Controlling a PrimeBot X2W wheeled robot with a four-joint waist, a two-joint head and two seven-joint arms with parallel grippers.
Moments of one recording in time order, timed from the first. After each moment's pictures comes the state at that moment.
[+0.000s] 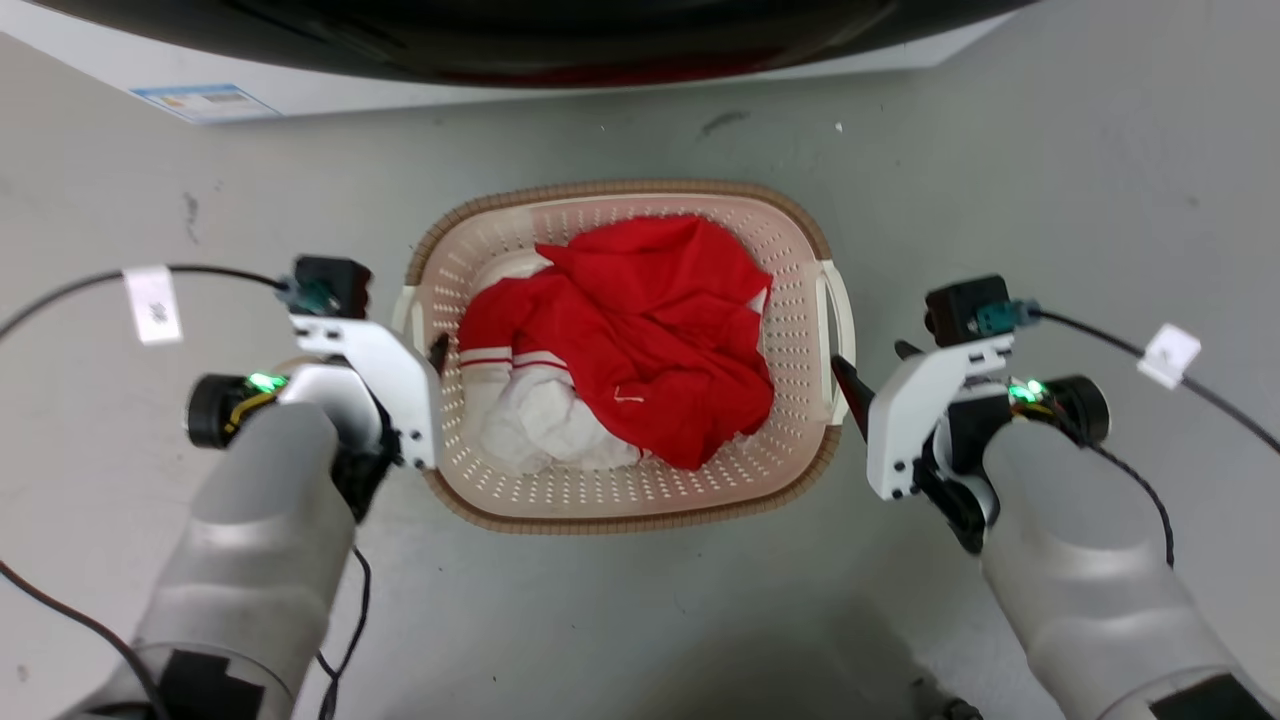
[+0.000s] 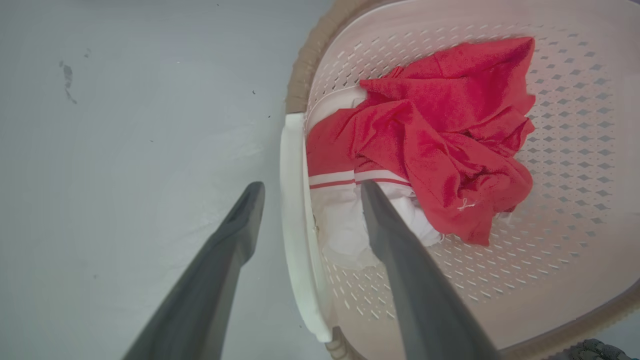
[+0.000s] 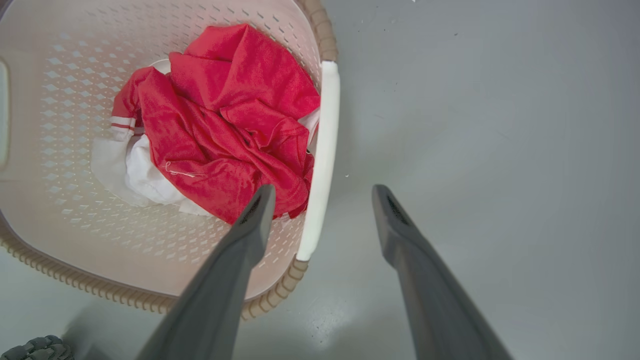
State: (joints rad) left arm -0.86 0.20 -0.35 1.14 -0.41 -0.13 0.07; right arm -0.76 -0.05 0.29 1.04 0.28 0.13 0.06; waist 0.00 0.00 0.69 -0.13
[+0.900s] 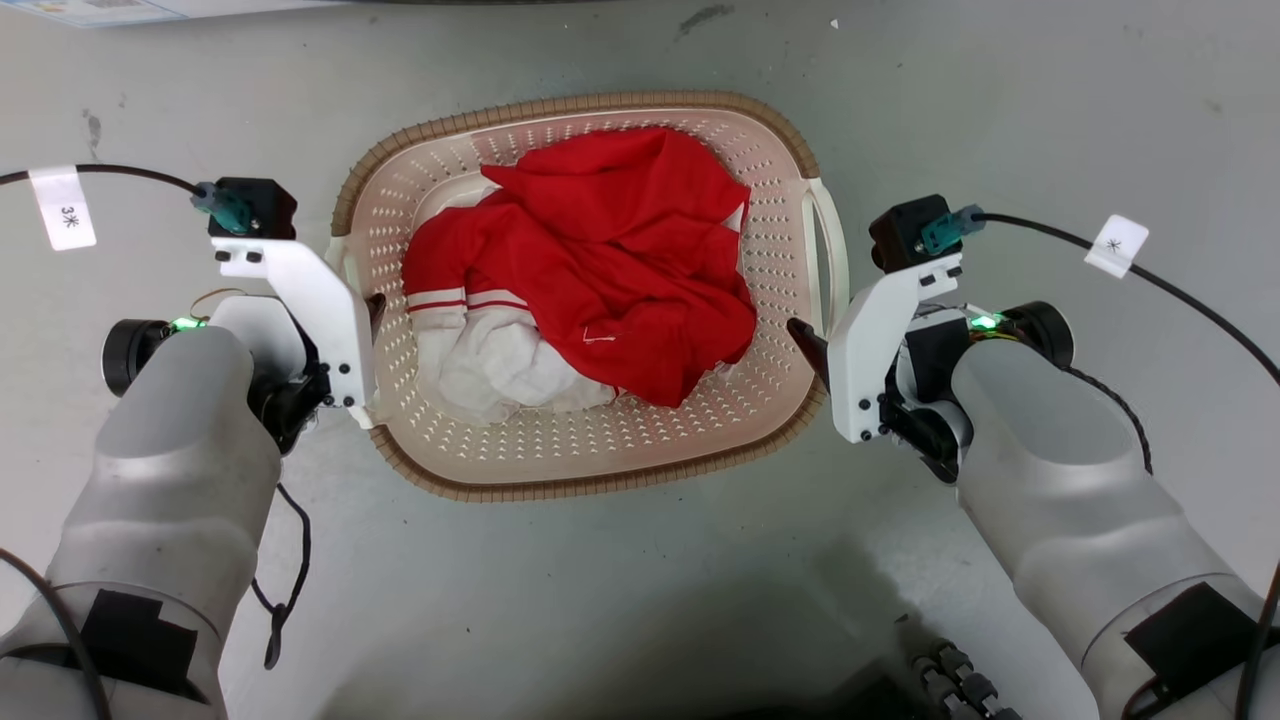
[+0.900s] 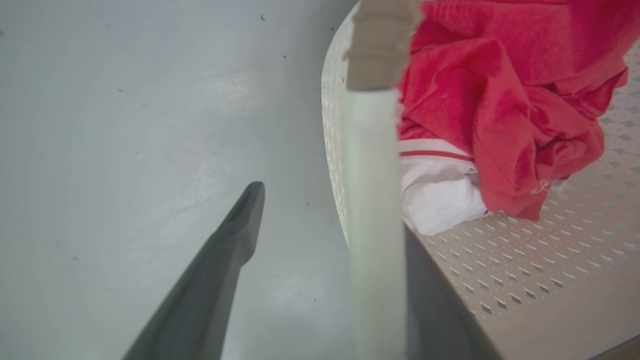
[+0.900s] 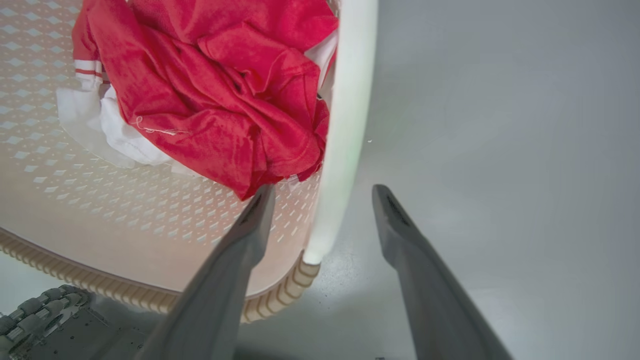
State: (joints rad) left arm -0.99 0.31 -0.48 1.17 -0.60 -0.13 0.27; right arm -0.97 -0.05 0.60 1.16 0.57 0.13 0.18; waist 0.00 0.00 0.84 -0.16
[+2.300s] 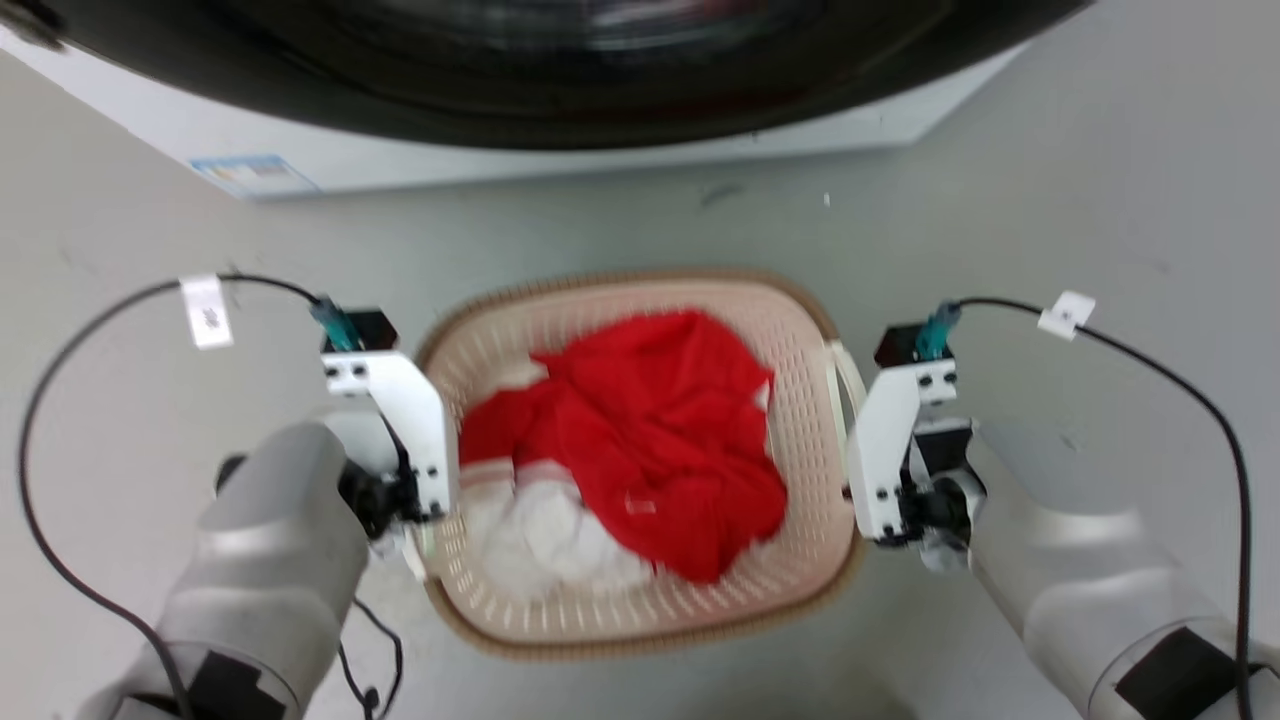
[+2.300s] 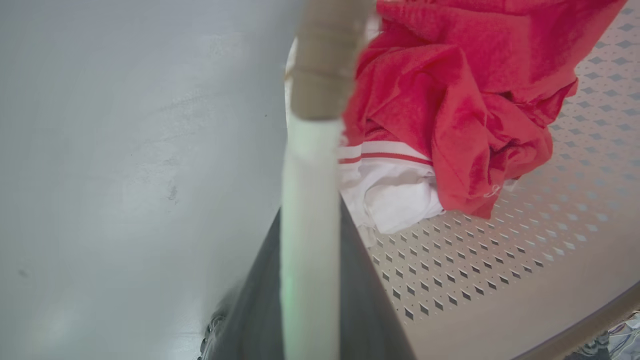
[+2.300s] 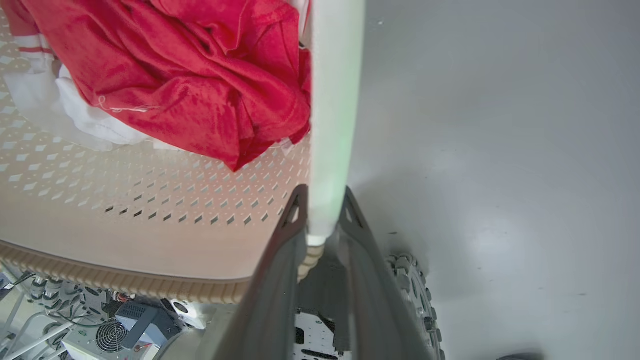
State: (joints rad) left arm -0.90 0.21 -0.61 1.23 -0.81 -0.13 0.45; right arm -0.92 -0.05 0.78 1.28 0.83 0.13 0.53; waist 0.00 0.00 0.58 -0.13
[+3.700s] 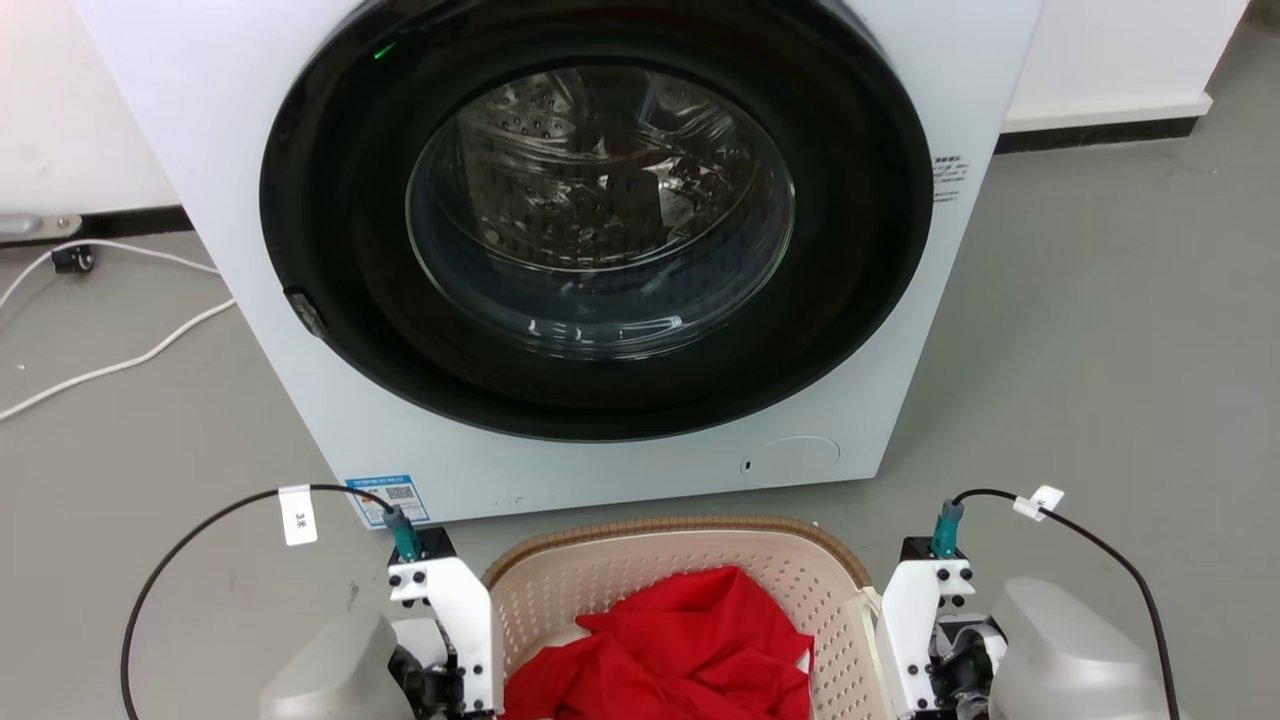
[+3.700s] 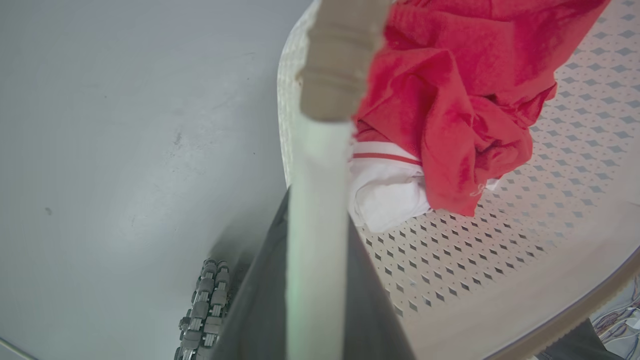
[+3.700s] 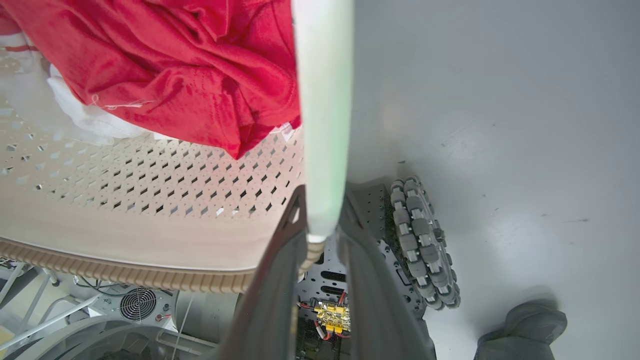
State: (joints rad) left arm -0.65 0.15 -0.71 1.25 -0.97 -0.12 0.60; right arm -0.67 -0.07 0.62 1.29 0.75 0.13 0.86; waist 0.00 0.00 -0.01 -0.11
